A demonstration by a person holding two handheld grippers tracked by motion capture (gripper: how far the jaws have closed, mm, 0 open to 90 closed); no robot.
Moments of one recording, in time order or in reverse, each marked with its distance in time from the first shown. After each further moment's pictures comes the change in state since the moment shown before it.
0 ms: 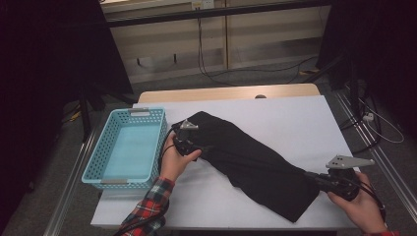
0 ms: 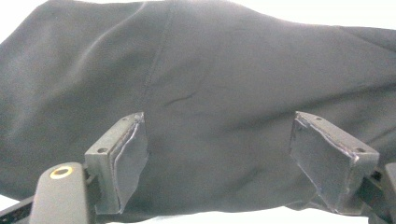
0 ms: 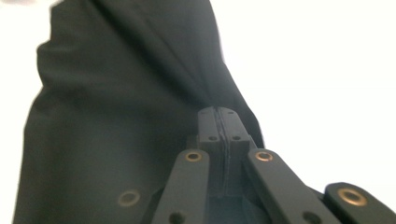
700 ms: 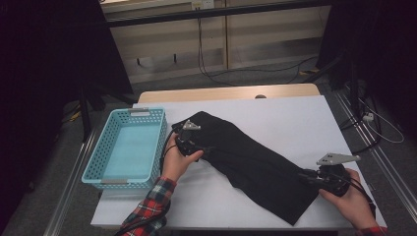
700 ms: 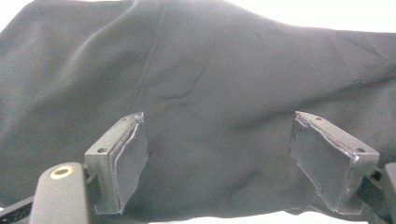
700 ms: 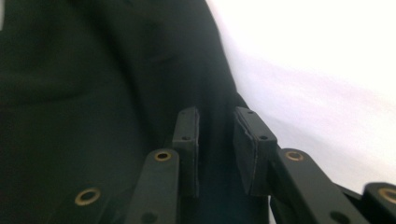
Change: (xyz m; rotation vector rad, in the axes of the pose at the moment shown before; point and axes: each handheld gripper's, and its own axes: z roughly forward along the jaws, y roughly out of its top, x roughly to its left) left arm -0.004 0.001 0.005 0.011 -0.005 0.011; right arm -0.002 0.004 0.025 0.078 -0.058 0.009
